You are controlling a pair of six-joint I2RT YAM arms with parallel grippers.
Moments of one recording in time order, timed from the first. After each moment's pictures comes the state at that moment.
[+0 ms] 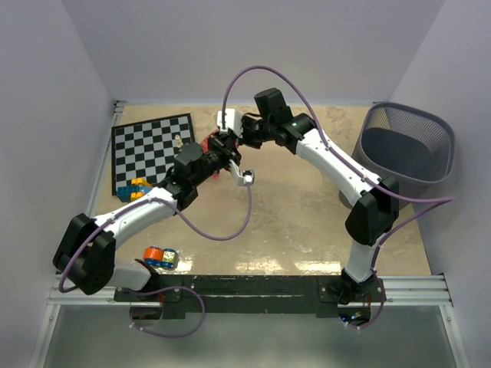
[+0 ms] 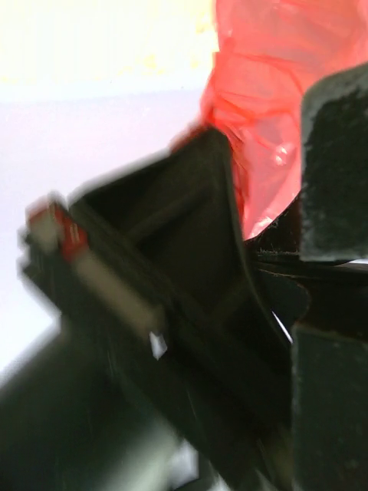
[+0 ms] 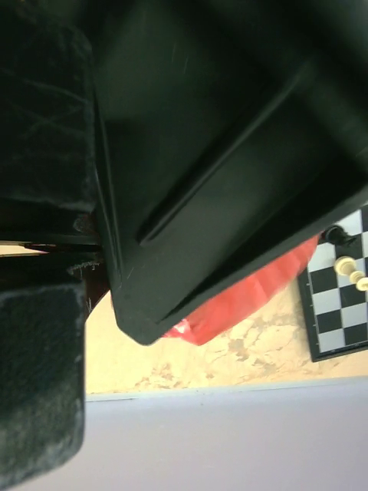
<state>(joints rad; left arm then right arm) -0.61 1.35 0.84 0.49 0.15 1.65 0.64 1.84 1.81 -0.62 -0.39 -0.84</state>
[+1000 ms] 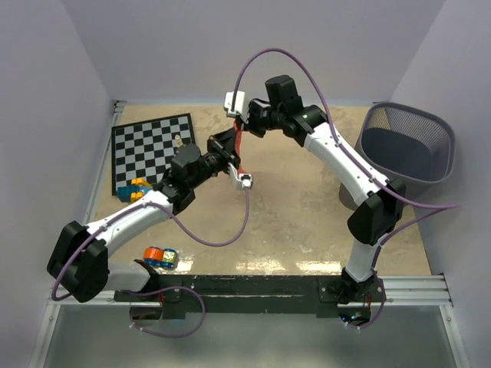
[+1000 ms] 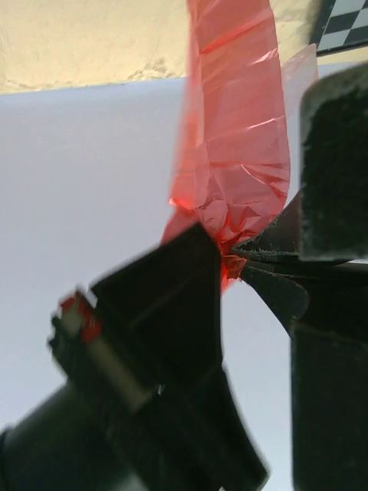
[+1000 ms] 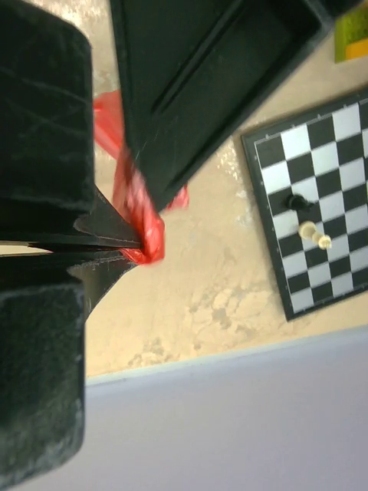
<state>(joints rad) -0.61 1.31 0.83 0.43 0.17 1.65 0.59 1.83 1.91 -0.61 -0.46 -0.76</state>
